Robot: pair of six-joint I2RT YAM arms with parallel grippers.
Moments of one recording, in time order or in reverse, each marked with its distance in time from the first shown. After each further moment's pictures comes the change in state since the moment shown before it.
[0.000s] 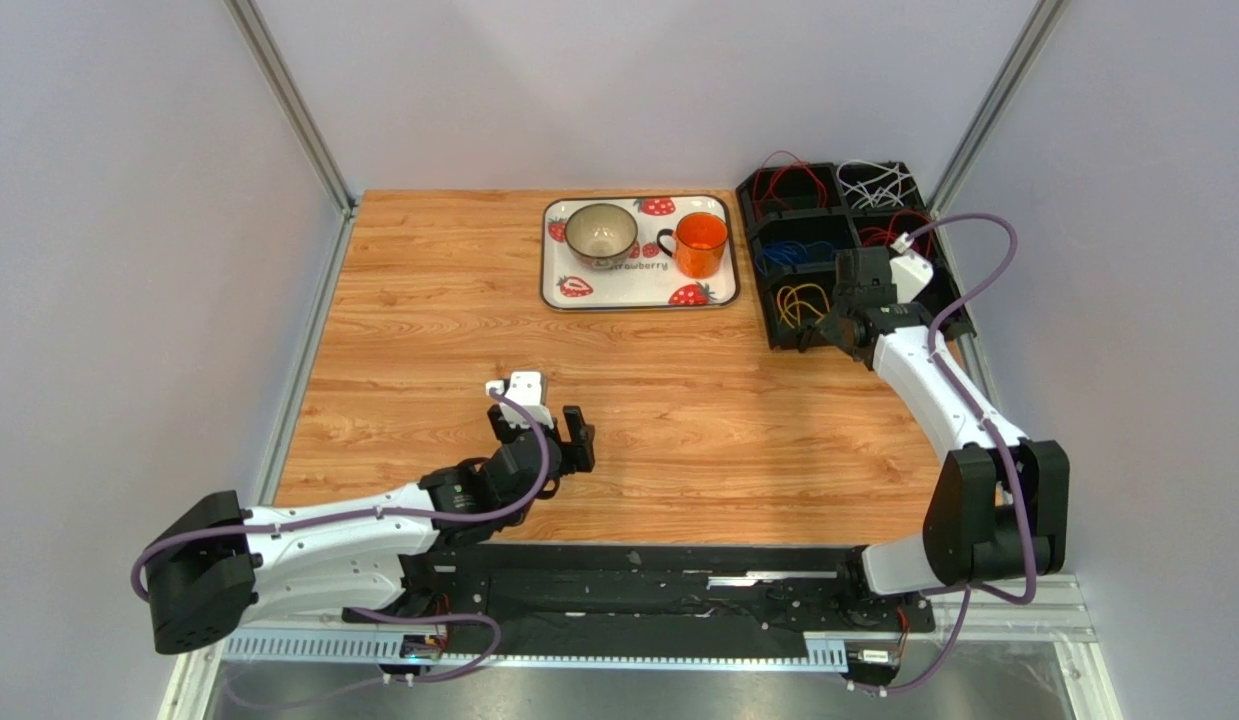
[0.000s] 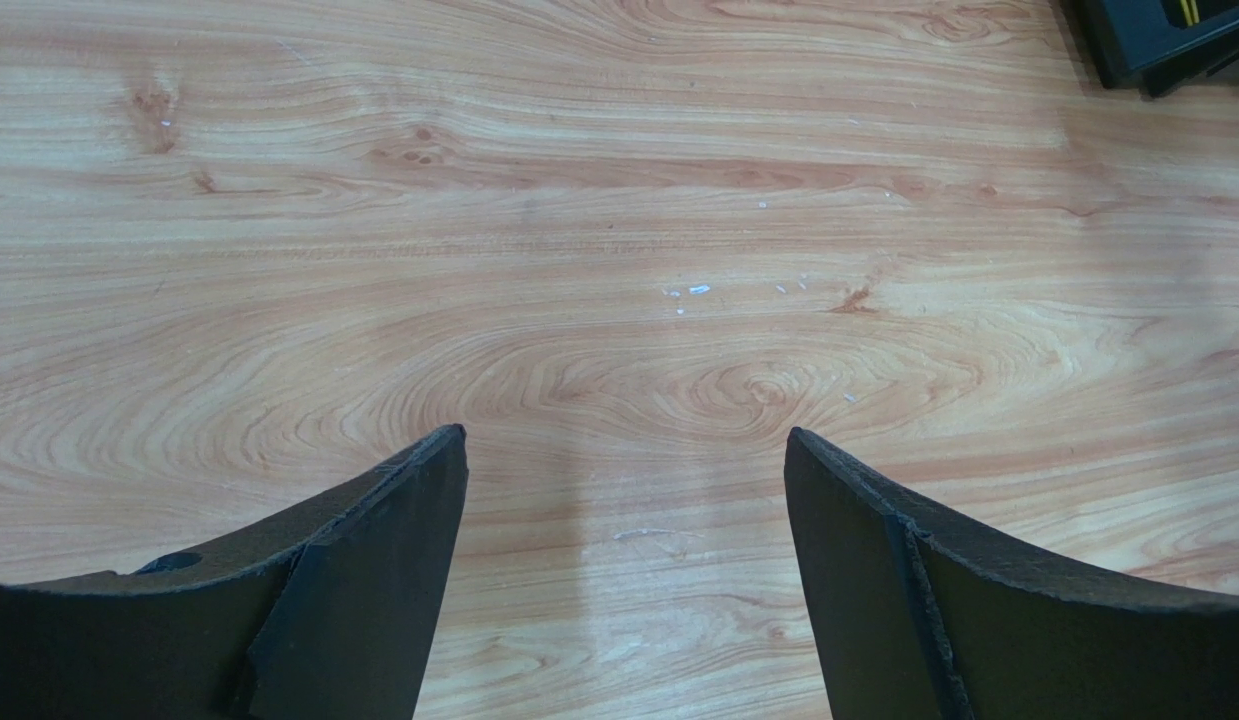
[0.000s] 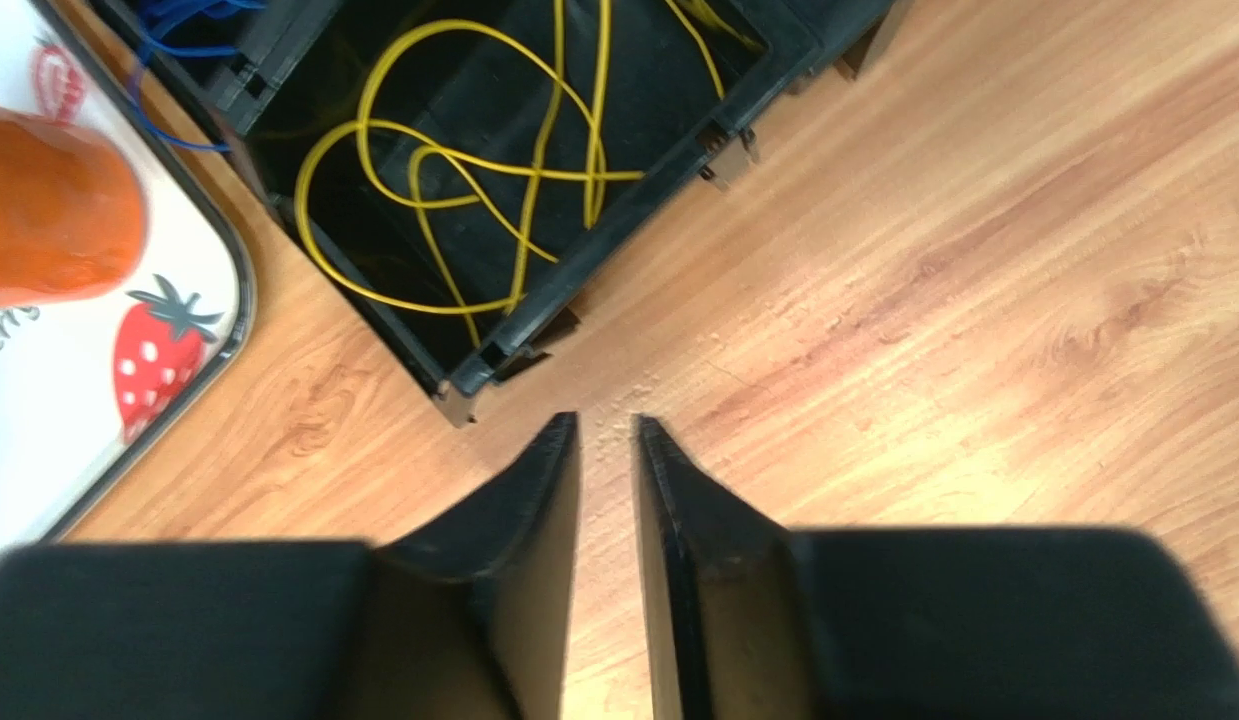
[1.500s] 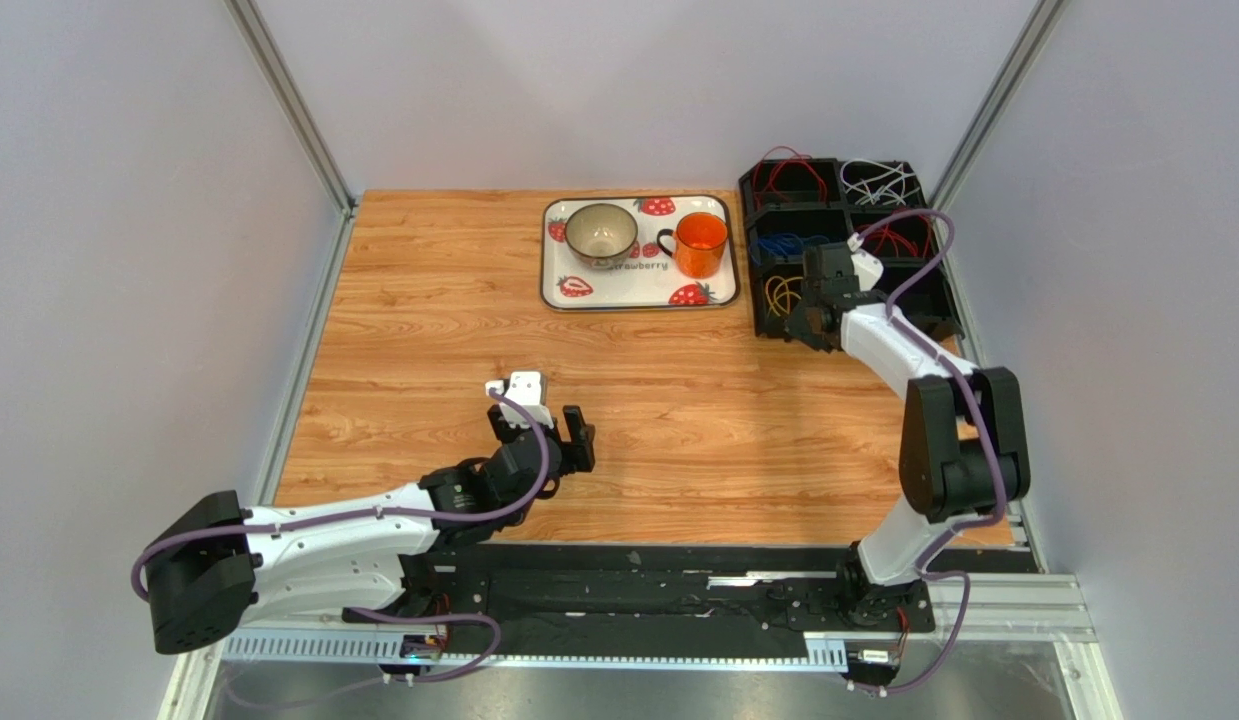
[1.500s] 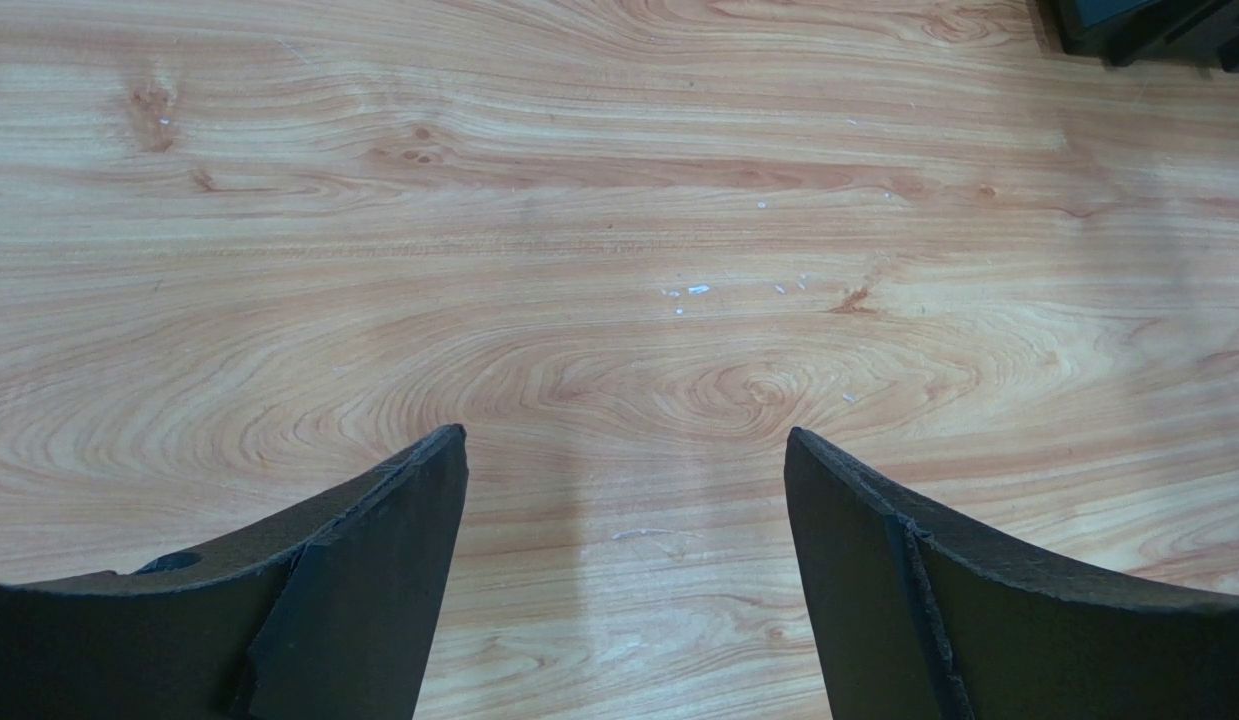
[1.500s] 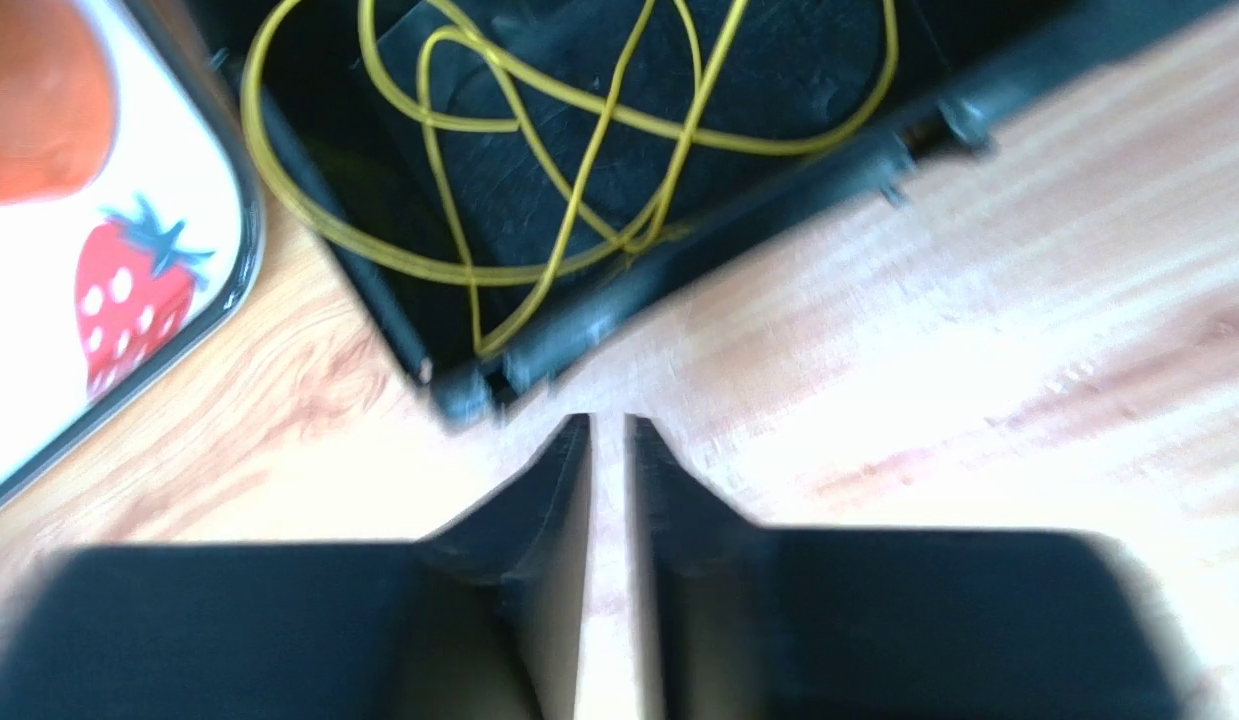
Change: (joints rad) left arm 0.000 0.000 0.000 0.000 0.000 -0.003; right arm 0.033 0.267 0.054 0.130 -0.116 -0.019
